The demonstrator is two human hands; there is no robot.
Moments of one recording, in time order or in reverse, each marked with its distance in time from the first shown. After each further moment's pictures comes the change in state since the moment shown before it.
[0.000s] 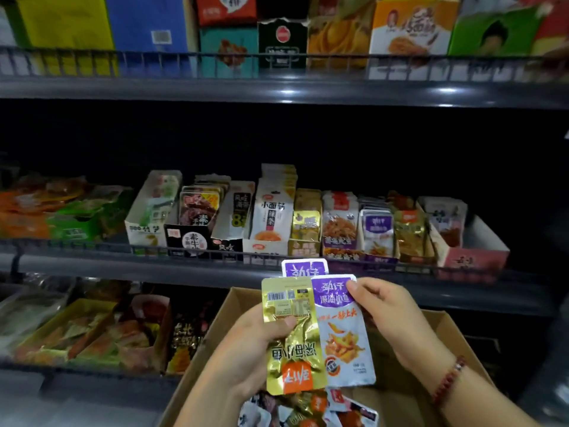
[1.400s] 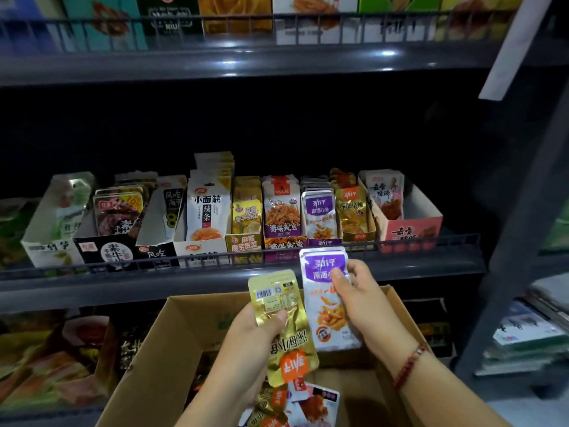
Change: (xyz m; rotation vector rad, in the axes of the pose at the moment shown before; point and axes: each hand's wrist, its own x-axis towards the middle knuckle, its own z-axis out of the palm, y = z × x) left_hand 0.049 -0.040 0.069 0.228 0.128 -0.064; right_hand 0.020 0.050 -0.048 0.202 0.193 0.082
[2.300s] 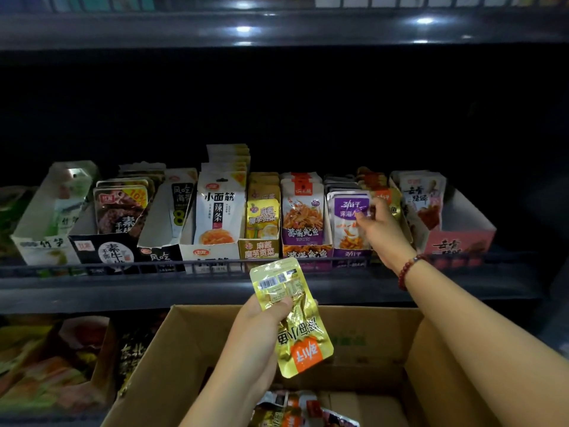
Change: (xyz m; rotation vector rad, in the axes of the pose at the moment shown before) left_hand 0.051 0.020 -0.008 -0.184 0.039 0.007; right_hand 0.170 -0.025 -0.005 -0.245 0.070 -0.242
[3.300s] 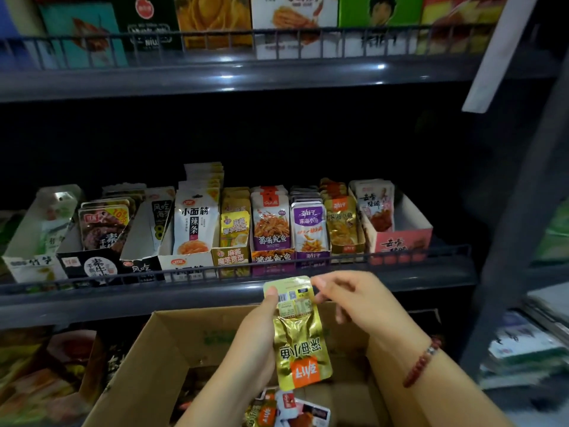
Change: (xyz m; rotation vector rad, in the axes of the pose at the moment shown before) left_hand -0.031 -0.012 0.049 0.049 -0.005 -0.117; right_hand -0.154 -0.034 -0.045 -0.052 -0.239 0.056
